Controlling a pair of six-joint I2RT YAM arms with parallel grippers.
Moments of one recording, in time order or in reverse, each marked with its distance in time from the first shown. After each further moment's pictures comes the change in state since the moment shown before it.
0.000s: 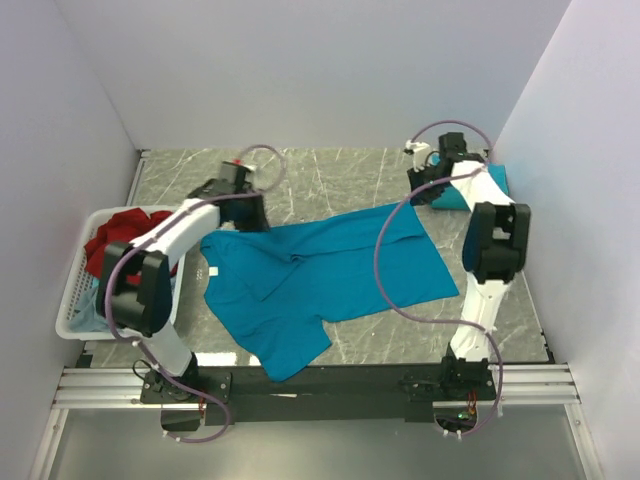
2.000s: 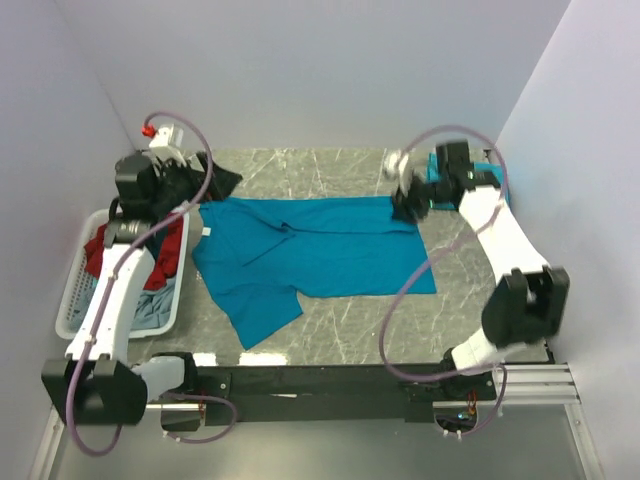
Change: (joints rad) left arm 0.352 -0.507 -0.132 0.348 0.338 0.001; right arm 0.147 -0.450 -0.215 -0.103 -0.211 -0.370
